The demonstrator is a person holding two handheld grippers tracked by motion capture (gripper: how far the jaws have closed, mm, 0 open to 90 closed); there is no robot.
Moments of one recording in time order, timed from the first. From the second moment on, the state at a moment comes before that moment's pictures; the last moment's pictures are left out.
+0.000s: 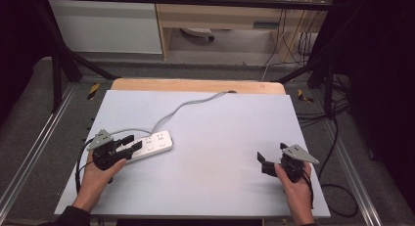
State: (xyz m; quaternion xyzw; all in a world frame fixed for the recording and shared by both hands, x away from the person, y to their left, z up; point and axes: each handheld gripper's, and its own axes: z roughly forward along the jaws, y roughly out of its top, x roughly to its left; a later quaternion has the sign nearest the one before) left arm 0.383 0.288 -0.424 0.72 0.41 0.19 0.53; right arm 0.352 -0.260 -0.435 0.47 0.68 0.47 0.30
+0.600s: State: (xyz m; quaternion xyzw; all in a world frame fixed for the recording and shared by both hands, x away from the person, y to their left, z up) left arm 0.378 0.279 -0.418 0.71 0.39 0.20 0.55; right arm 0.352 -0.261 -0.435 0.47 0.68 0.47 0.30
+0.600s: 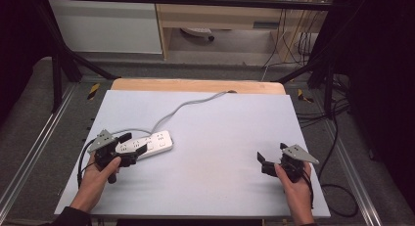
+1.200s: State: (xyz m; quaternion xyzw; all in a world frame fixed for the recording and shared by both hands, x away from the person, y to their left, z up) left arm 0.354 0.300 -0.390 0.70 0.38 0.19 0.57; right arm 0.352 -0.262 -0.435 0.48 0.68 0.47 0.30
